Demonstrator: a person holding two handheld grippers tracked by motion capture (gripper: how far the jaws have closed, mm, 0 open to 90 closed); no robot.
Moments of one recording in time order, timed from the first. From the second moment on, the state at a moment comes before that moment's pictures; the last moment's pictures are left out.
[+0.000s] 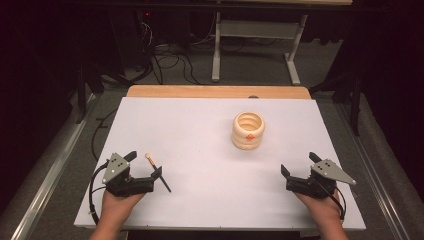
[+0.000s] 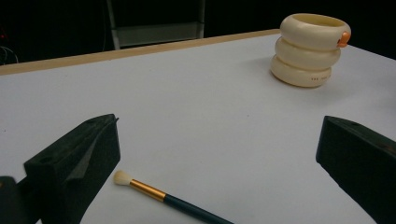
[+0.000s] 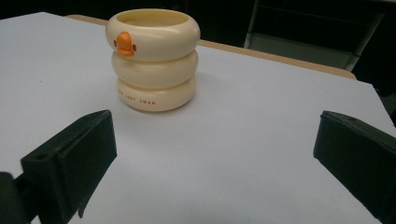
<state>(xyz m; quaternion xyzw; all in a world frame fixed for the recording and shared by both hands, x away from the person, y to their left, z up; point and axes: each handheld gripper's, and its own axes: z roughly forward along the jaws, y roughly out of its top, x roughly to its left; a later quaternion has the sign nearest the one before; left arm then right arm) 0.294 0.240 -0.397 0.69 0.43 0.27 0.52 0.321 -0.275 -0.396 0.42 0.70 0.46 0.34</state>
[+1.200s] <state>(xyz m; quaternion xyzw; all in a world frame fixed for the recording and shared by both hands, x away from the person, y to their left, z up) 0.294 0.240 -0.397 0.69 0.43 0.27 0.52 0.320 -0.276 -0.396 0.42 0.70 0.46 0.34</state>
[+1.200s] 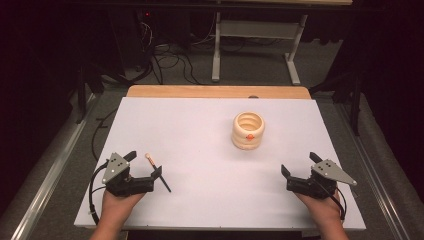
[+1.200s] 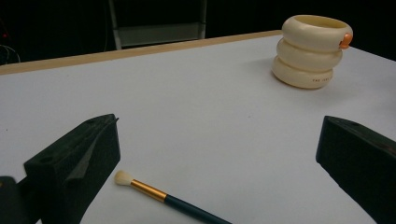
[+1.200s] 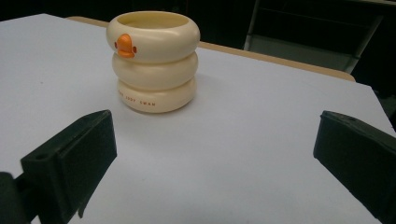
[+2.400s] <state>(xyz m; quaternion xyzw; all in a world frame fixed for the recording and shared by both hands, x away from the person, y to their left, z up) 0.298 0.241 -0.401 0.69 0.45 0.26 0.49 0.320 -0.276 -0.395 0.42 0.70 0.46 0.35</state>
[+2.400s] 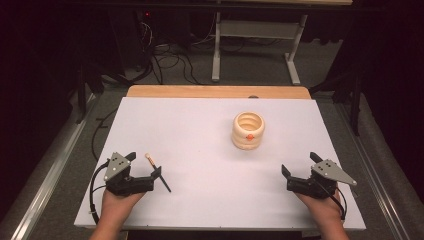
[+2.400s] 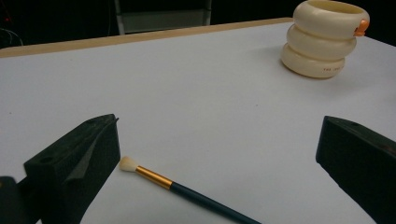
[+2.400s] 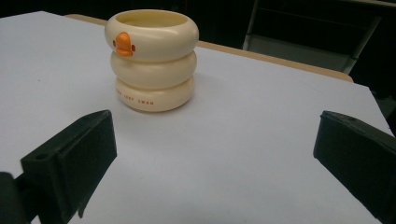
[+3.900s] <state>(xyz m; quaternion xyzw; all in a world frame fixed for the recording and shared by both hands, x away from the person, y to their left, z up) 0.312 0.255 -0.402 0.70 0.53 0.21 0.43 0.318 -0.281 -0.394 0.41 0.71 0.46 0.35</state>
